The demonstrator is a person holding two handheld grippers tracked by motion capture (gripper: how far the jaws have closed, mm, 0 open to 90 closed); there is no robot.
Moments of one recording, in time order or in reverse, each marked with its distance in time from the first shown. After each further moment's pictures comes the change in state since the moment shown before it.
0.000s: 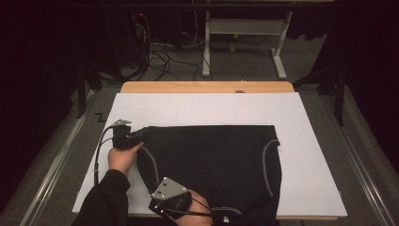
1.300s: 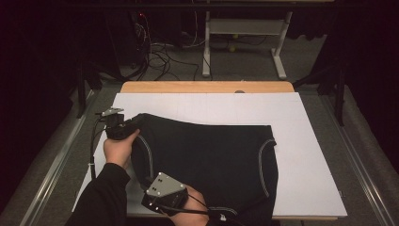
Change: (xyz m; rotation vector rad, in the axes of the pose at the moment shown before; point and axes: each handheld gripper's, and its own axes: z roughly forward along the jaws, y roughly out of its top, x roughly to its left) left arm -0.018 0.038 -0.031 -0.121 0.036 -0.007; right arm 0.002 0.030 -0.010 -0.079 0.011 -0.017
